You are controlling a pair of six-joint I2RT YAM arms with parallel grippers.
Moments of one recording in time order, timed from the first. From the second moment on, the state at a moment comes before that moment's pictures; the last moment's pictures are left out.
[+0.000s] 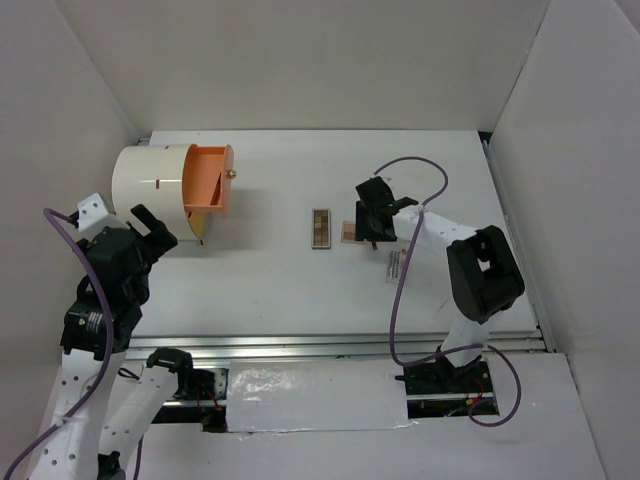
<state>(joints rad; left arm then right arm) -0.15 0.61 1.00 -0.73 -0.54 -0.48 0.47 1.74 1.15 -0.43 0.26 0.43</state>
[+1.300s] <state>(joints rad) -0.17 0.62 1.00 -0.73 -0.52 -0.48 0.37 1.87 1.24 -0.54 0.12 0.45</state>
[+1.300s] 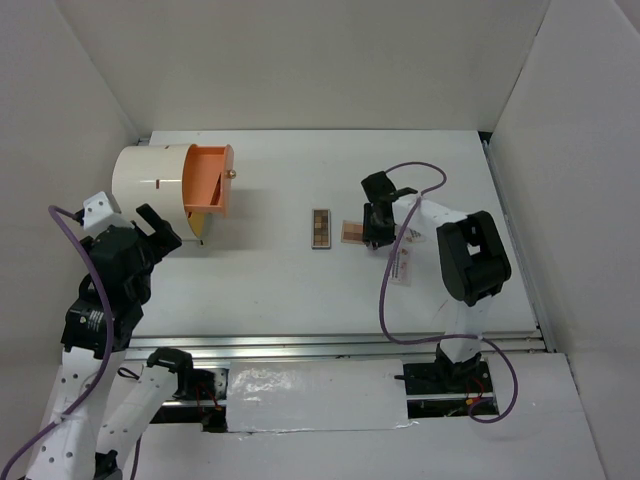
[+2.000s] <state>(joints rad) -0.19 0.60 1.00 -0.73 -0.54 -0.47 0.37 1.95 1.35 -0.66 0.11 0.43</state>
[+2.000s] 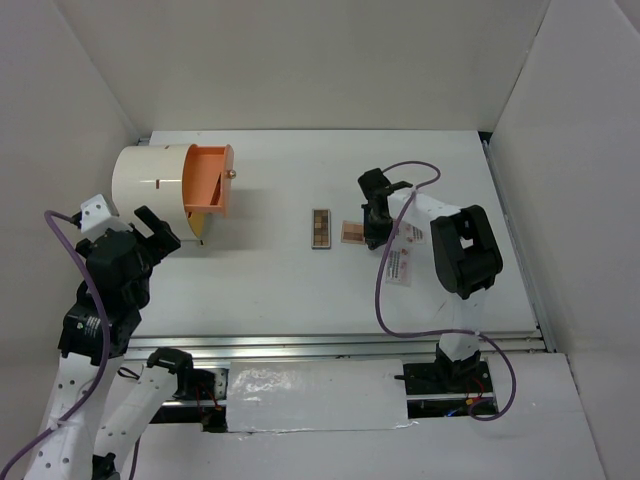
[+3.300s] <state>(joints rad) -0.19 0.55 1.00 -0.78 -0.72 -0.56 0.83 2.10 2.10 -0.22 -0.21 1.02</state>
